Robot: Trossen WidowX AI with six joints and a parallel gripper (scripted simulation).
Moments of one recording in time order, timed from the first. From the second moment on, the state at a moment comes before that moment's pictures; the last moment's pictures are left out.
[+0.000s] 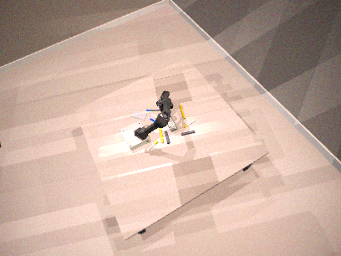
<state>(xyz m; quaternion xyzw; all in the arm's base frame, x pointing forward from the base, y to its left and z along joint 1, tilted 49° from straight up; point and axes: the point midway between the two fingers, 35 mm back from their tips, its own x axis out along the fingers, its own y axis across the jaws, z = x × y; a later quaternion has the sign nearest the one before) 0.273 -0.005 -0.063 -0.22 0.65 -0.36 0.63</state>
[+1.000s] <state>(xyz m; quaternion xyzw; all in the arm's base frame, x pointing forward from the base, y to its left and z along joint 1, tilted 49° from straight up) 0.214 0.004 -0.104 -0.44 0.77 0.19 0.44</state>
